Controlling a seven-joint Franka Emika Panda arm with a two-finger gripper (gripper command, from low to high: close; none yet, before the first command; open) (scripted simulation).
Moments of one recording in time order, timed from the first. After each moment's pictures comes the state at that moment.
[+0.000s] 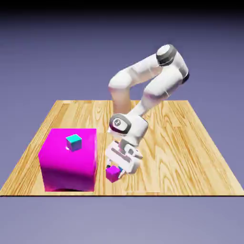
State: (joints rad) arm 1.24 1.07 -1.14 -2.63 -0.74 3.53 -0.22
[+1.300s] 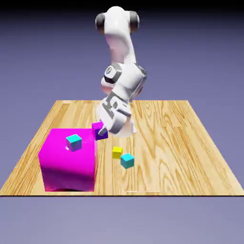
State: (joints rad) arm 0.43 -0.22 -0.50 -2.32 -0.92 2.16 -0.58
